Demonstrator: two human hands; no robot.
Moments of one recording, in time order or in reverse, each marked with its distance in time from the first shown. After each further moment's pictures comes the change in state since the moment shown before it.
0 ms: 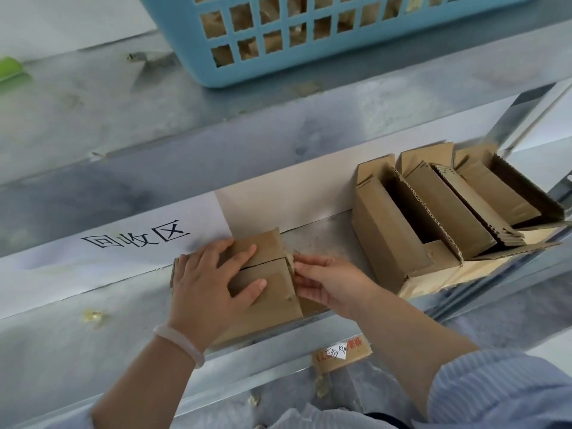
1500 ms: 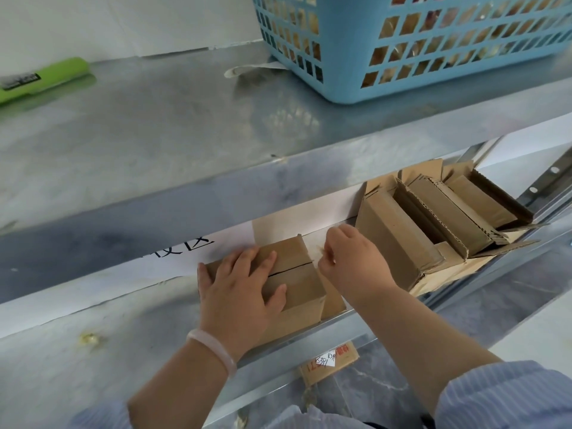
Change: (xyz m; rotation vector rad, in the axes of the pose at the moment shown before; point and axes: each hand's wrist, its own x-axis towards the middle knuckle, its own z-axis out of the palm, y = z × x) left_hand 0.001 -0.008 -0.008 0.052 -0.113 0.066; right_hand -0.029 -0.023 0.050 -1.577 0.601 -0.712
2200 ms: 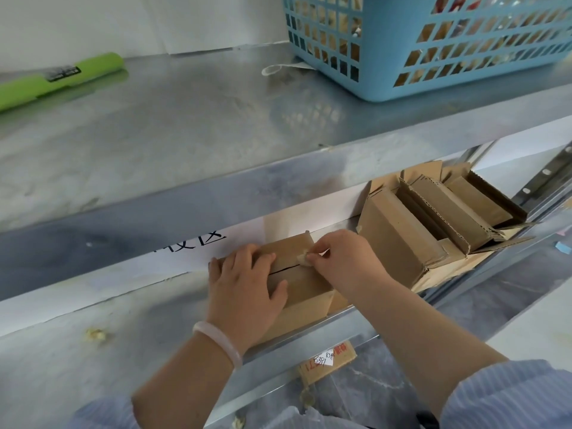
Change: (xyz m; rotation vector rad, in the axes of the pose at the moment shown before) left_hand -0.005 -0.014 -0.005 -0.129 0.077 0.045; right_hand 0.004 -0.031 0.002 0.103 -0.172 0.230
